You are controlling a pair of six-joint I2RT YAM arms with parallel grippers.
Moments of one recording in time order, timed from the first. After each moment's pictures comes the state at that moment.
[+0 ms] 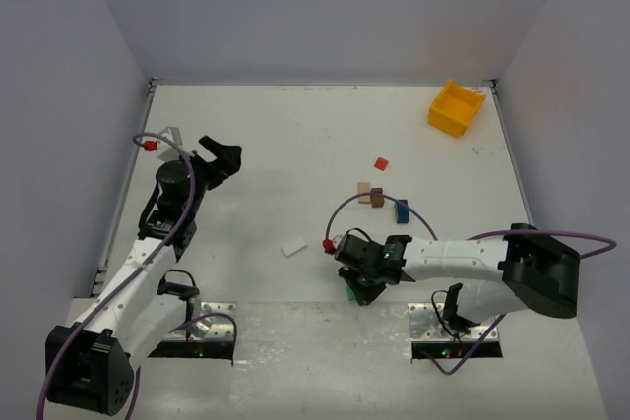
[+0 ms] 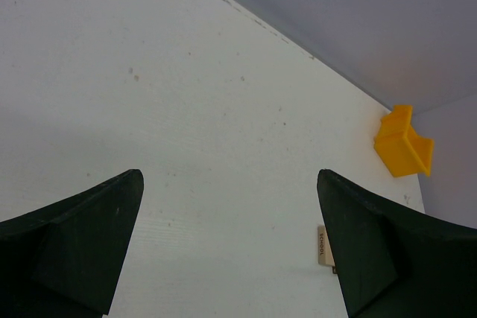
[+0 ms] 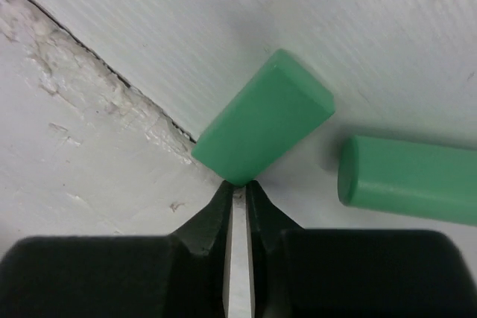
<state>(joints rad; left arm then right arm) -0.14 0.84 0.49 0.14 -0.09 -0.70 1.16 1.37 0.55 -0.48 -0.08 0.45</state>
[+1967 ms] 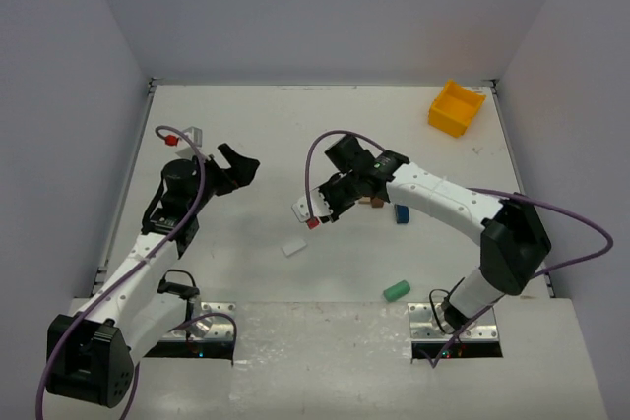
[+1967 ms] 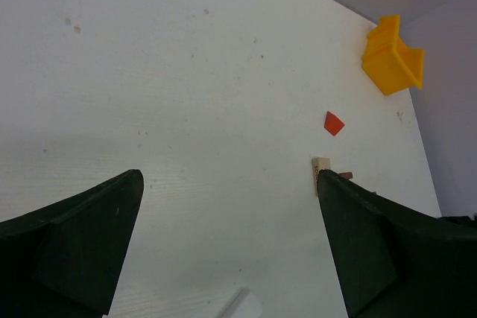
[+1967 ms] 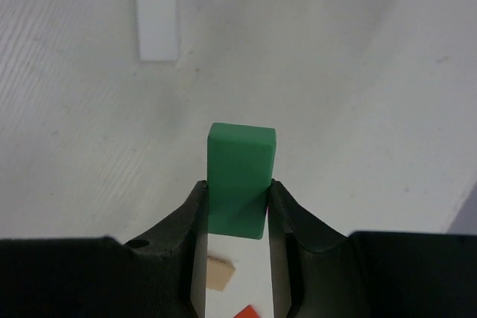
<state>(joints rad) -0.15 0.89 0.49 0.11 0.15 -0.61 0.77 1.58 1.19 -0.63 -0.45 -1.36</state>
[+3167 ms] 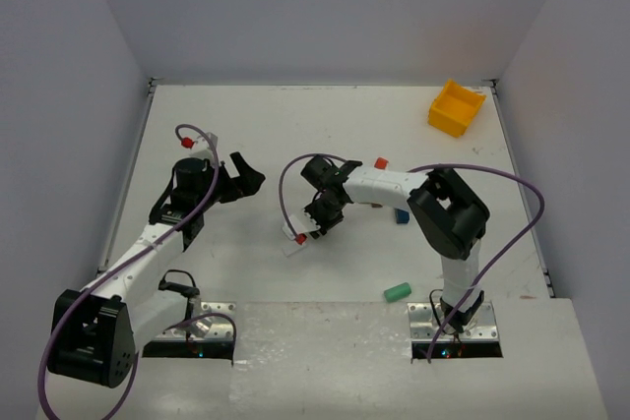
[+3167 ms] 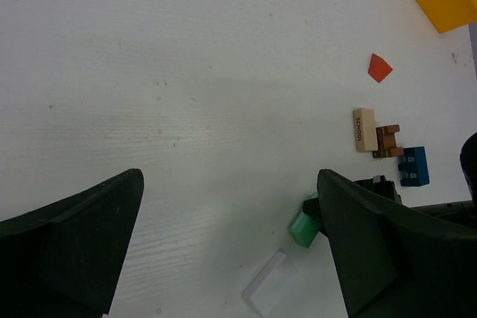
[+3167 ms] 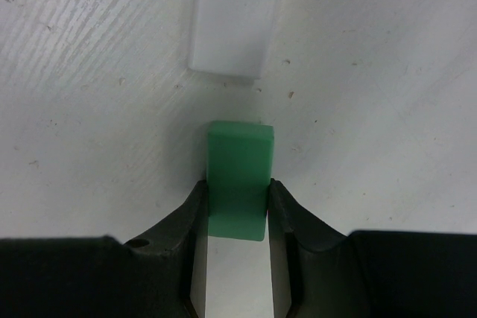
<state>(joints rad) -0.16 1.00 0.49 0.05 0.19 -0.52 0.81 1.96 1.23 -0.62 -0.39 -1.47</state>
